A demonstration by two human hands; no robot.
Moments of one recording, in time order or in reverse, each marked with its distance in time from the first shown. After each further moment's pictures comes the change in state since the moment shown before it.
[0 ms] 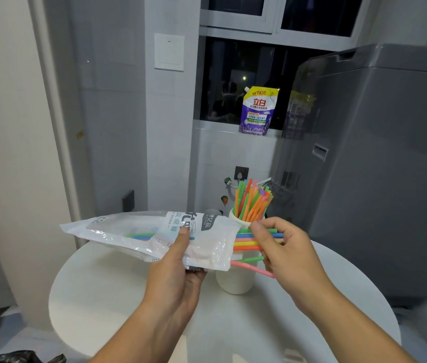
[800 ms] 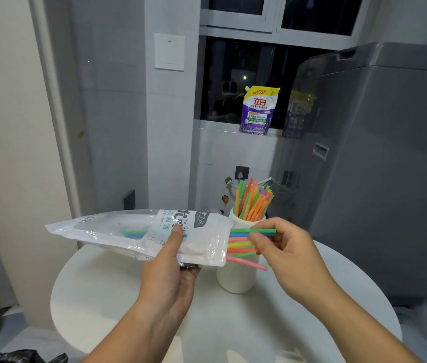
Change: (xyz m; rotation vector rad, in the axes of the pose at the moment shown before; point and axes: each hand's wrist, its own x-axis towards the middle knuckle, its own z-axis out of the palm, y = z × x) left_hand 0.007 0.007 -0.006 -0.006 0.028 0.055; right_hand -0.003 0.000 -0.005 -0.054 -0.074 -0.071
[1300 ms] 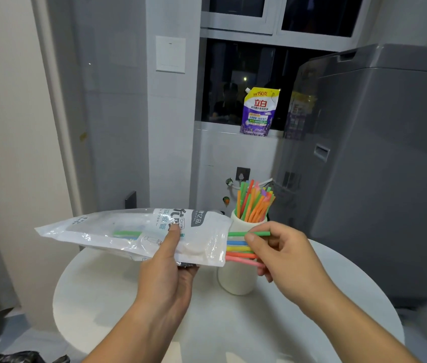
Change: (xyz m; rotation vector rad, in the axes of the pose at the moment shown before) left_hand -0.001 0.005 0.001 0.012 0.009 0.037; right_hand -0.003 -0.008 0.006 -0.040 -0.003 0.095
